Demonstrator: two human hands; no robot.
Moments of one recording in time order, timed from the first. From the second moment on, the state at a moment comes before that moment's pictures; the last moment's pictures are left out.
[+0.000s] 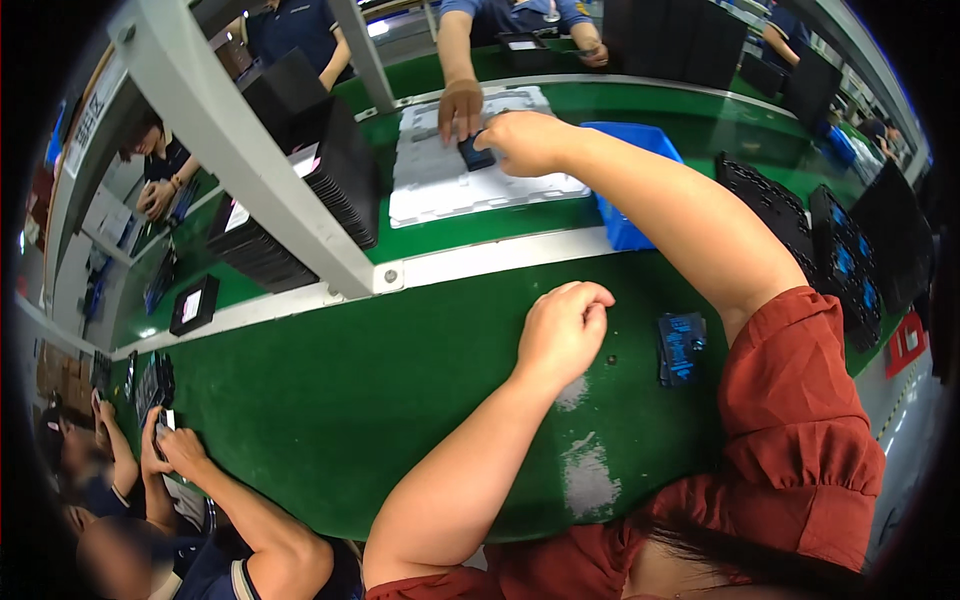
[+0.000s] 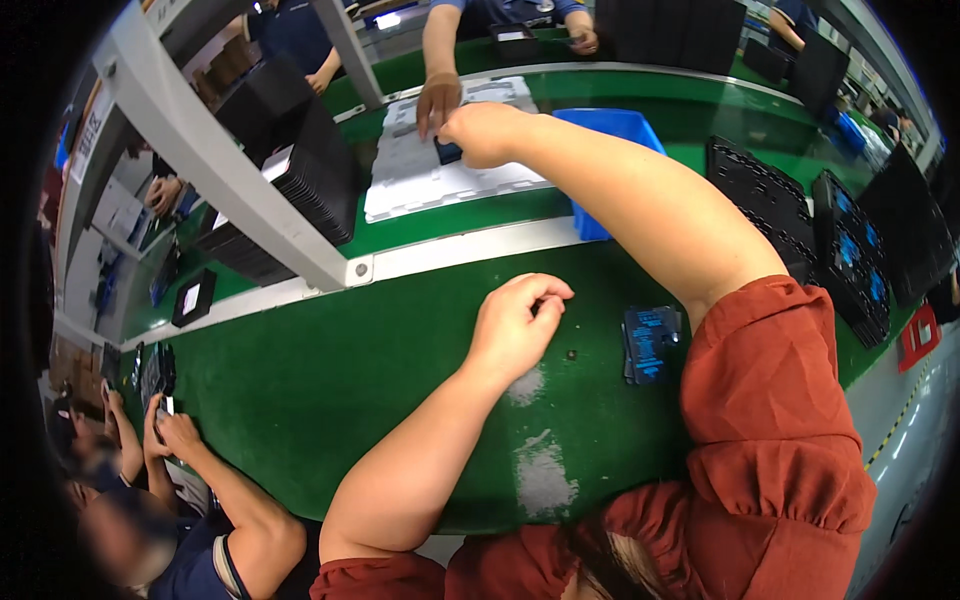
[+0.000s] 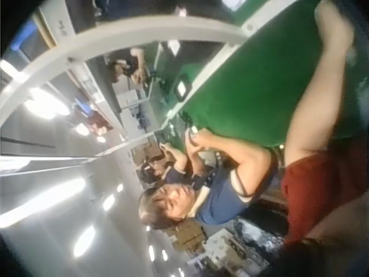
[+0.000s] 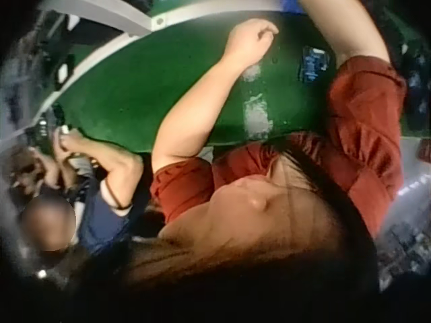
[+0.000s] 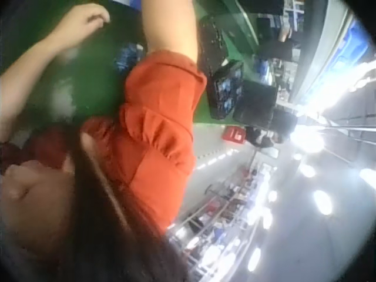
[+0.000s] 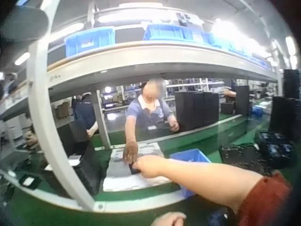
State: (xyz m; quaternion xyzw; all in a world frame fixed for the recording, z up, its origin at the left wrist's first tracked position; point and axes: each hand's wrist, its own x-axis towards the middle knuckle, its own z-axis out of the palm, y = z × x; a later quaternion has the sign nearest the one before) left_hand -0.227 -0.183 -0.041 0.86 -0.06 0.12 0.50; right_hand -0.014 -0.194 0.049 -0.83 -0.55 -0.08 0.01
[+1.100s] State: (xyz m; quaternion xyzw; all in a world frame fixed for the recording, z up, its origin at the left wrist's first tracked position) left_hand -0.225 -0.178 -0.042 0.85 -0.07 0.13 0.50; right_hand -0.004 -0.155 0.012 -0.85 -0.52 0.03 0.01
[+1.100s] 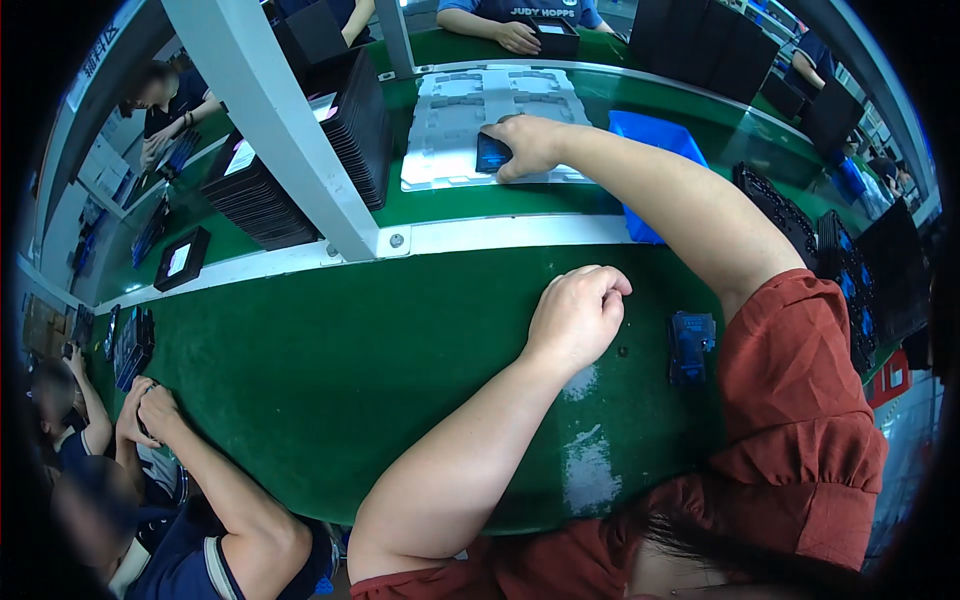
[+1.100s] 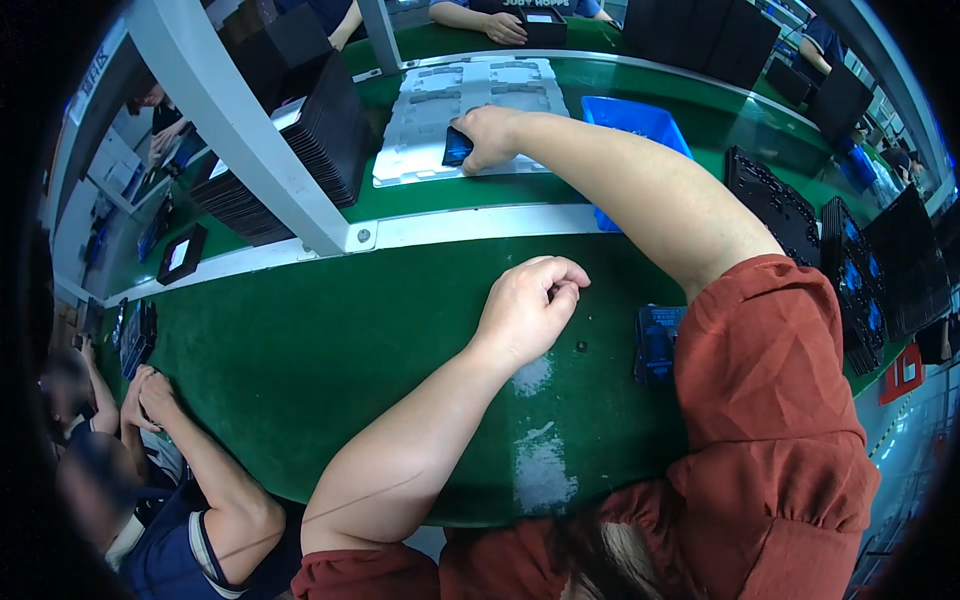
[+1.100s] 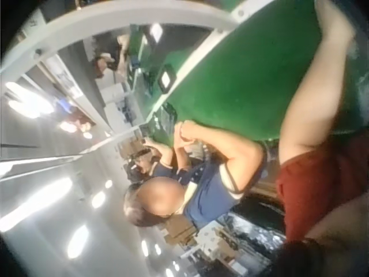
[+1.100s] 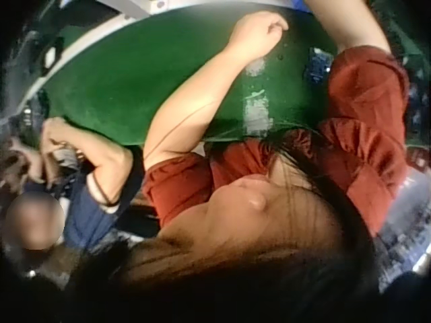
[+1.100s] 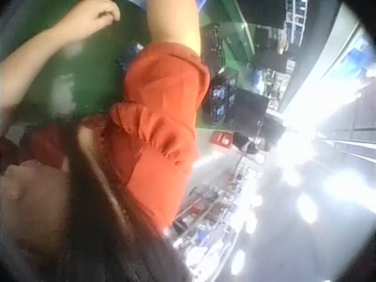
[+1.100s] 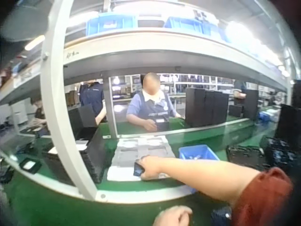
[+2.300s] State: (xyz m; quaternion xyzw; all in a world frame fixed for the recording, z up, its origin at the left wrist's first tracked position) left_hand -0.224 -0.172 -0.046 0.81 -0.05 0.10 0.57; right_hand -0.204 -0.432 0.012 -0.84 -0.52 -0.07 0.14
